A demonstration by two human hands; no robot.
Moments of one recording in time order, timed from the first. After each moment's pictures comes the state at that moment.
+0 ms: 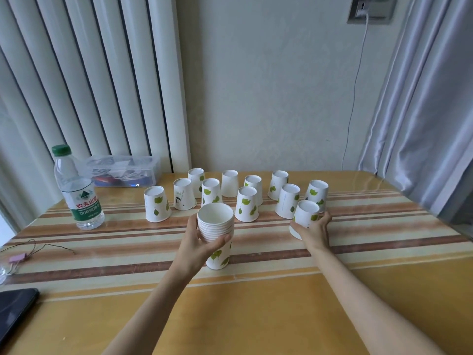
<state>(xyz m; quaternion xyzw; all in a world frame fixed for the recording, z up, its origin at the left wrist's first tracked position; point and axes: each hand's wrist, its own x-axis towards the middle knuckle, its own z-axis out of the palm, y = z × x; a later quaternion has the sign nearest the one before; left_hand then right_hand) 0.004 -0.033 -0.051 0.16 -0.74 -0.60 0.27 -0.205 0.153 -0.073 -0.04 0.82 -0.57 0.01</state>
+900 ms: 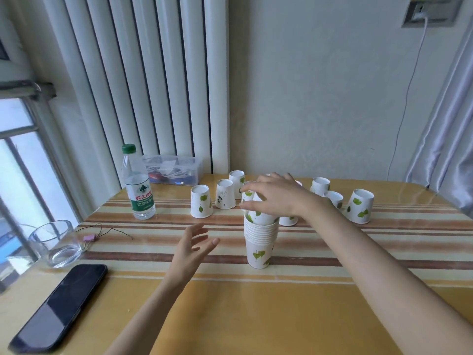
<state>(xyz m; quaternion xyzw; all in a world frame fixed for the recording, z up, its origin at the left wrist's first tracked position) 0.087 -0.086 -0.062 0.26 -0.73 -0.55 0.31 -0.085 0.045 0.085 -0.57 0.82 -0.04 -0.03</state>
